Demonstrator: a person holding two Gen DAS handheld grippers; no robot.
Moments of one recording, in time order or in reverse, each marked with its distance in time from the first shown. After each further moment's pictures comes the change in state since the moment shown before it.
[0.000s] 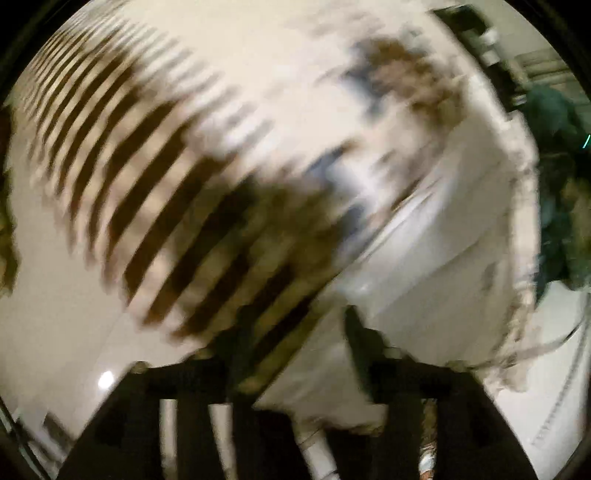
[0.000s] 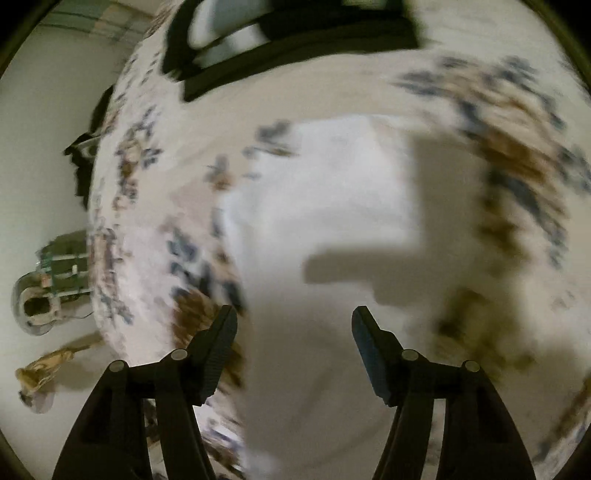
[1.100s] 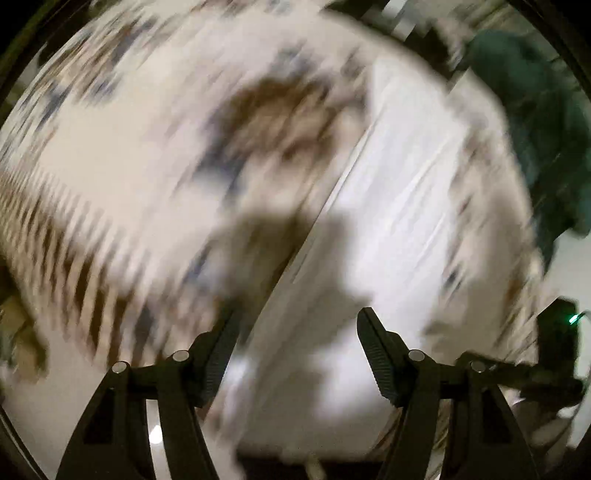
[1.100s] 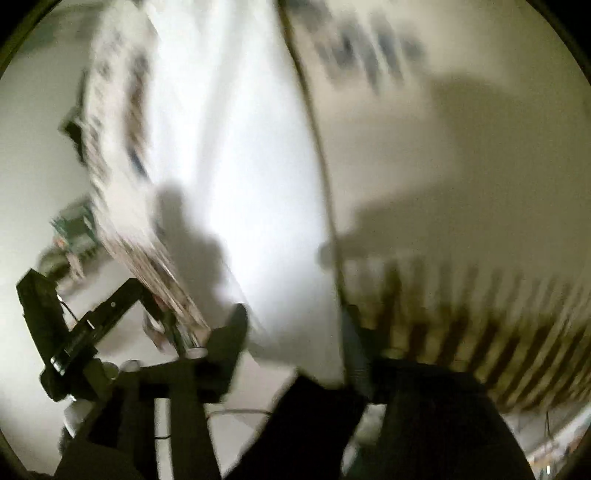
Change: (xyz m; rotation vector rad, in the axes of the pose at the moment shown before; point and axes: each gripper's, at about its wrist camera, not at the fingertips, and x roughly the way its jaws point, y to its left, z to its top) left arm -0.002 -0.109 0.046 0.264 -0.089 0.089; right arm -0.004 -0.127 -0.307 0.162 0.207 0.180
